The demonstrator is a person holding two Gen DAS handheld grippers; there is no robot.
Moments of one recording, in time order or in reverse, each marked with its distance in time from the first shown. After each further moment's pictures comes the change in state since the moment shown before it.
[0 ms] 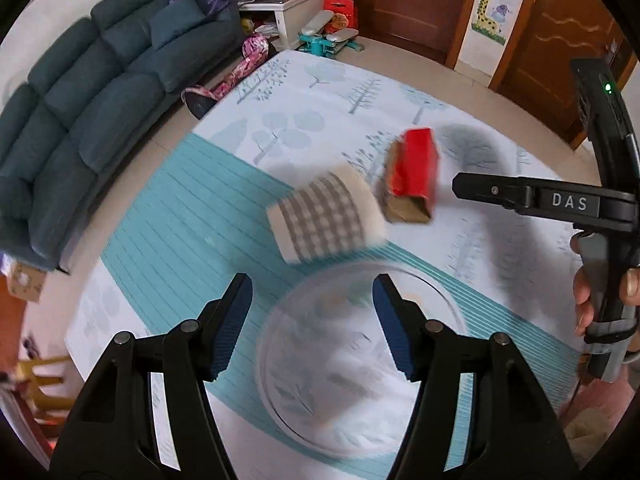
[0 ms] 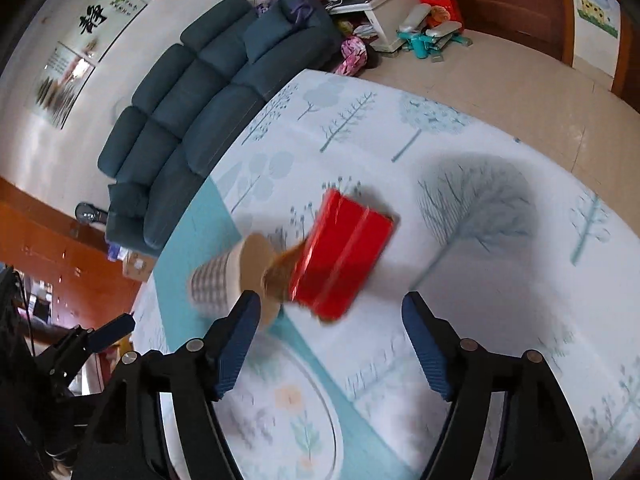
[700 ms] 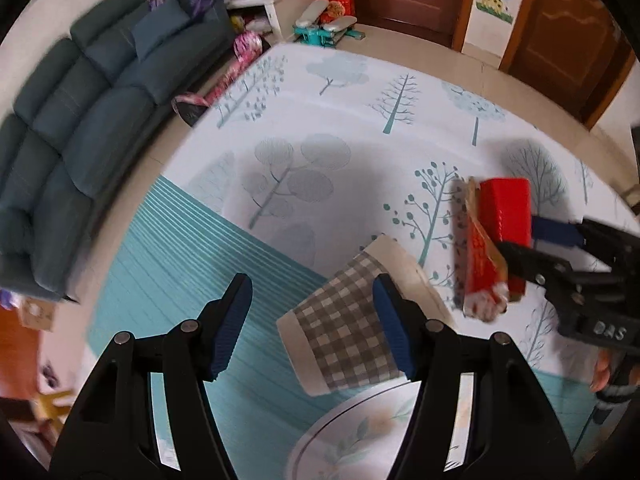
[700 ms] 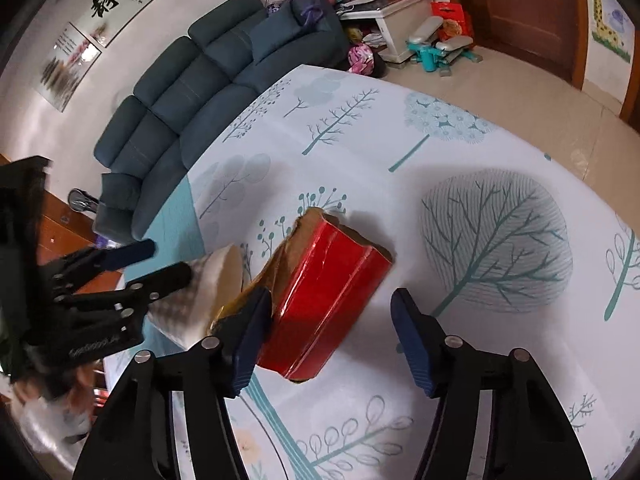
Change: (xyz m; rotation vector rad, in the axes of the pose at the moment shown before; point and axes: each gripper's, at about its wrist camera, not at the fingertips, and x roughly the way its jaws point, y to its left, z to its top) left arm 0.109 0.009 0.072 0.036 0.053 -0.015; right arm 0.054 -0.019 0.013 -0.076 -0.017 -0.011
